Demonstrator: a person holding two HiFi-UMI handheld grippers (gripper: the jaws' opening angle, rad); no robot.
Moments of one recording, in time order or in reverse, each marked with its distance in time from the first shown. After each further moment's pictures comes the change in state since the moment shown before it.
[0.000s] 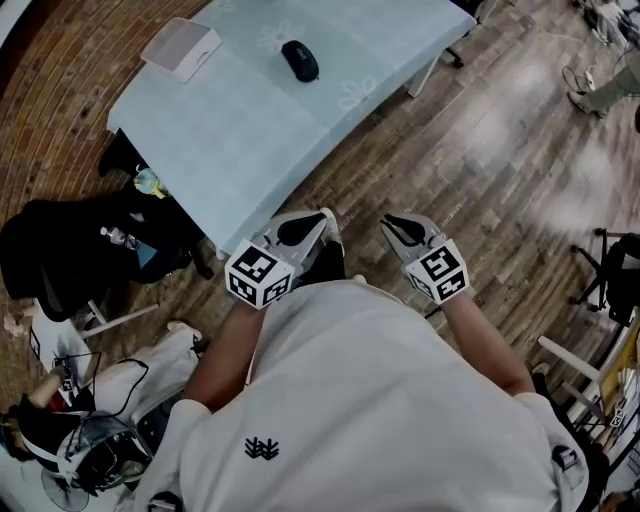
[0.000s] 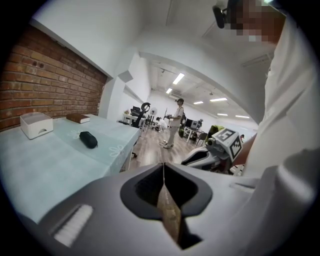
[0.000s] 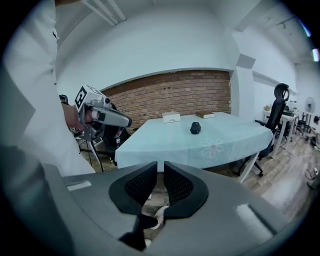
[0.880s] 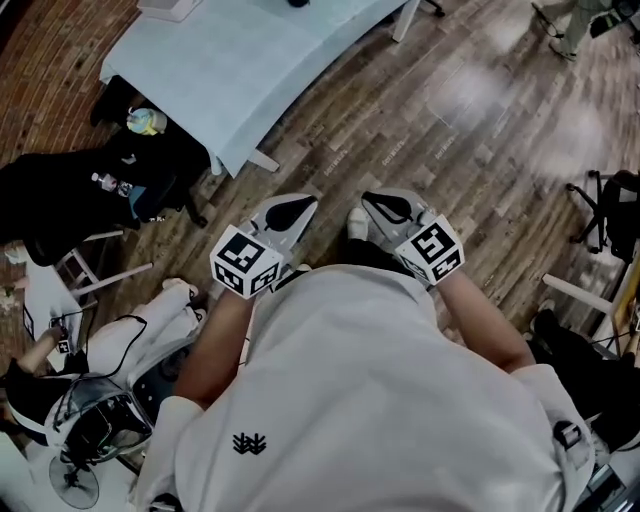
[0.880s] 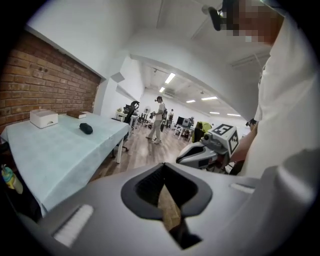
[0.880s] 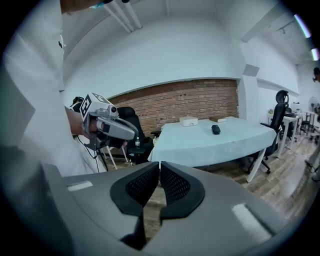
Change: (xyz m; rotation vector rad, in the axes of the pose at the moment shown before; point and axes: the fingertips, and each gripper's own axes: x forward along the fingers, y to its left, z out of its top) left arm -0.139 -0.148 -0.095 0.034 0.009 -0.062; right arm -0.083 0.207 -0.039 -0.028 -0.085 0.047
